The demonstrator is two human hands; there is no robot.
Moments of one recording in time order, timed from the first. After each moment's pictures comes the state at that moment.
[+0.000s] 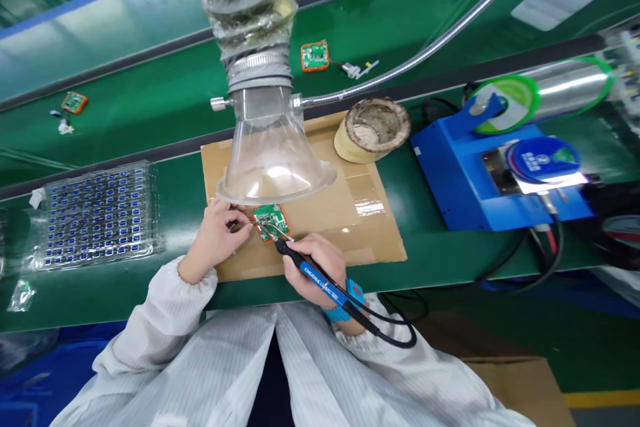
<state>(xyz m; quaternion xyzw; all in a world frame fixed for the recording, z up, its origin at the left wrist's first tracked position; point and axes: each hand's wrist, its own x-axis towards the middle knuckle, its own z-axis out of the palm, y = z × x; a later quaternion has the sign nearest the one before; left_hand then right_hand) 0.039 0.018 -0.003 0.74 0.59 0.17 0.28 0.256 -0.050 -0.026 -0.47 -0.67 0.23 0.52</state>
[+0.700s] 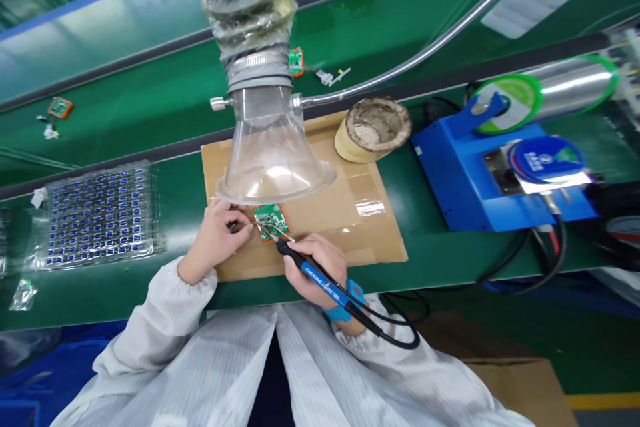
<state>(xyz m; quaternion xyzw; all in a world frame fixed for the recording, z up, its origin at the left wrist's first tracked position) 0.040 0.018 -0.002 0.73 0.60 0.16 0.28 0.256 -0.049 -0.026 -0.48 -0.68 0.22 0.52</state>
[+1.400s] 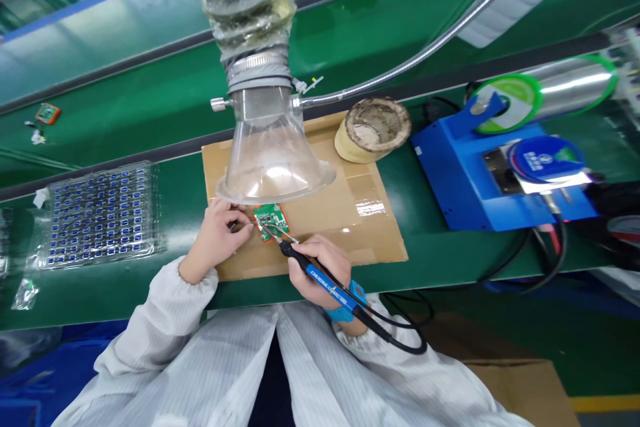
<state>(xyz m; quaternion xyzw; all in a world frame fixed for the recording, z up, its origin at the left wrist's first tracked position) 0.041 0.017 -0.002 0.73 0.60 0.17 0.29 0.260 -0.051 -0.027 -0.47 -0.66 0.22 0.54</state>
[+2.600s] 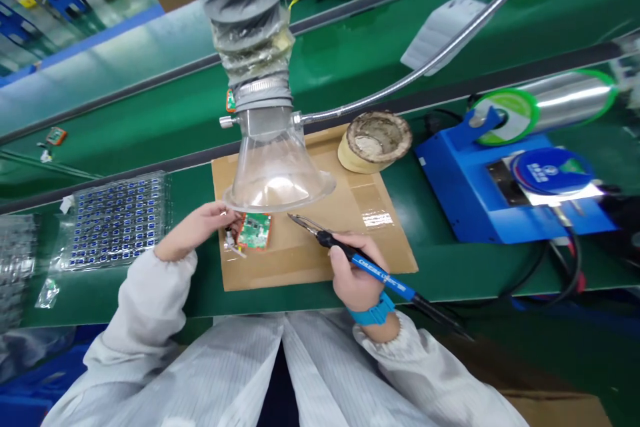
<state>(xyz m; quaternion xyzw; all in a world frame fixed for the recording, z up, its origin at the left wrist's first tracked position) -0.002 0.054 0.021 0.53 0.53 0.16 0.64 0.289 -0.050 -0.057 -0.58 -0.50 0.24 0.60</state>
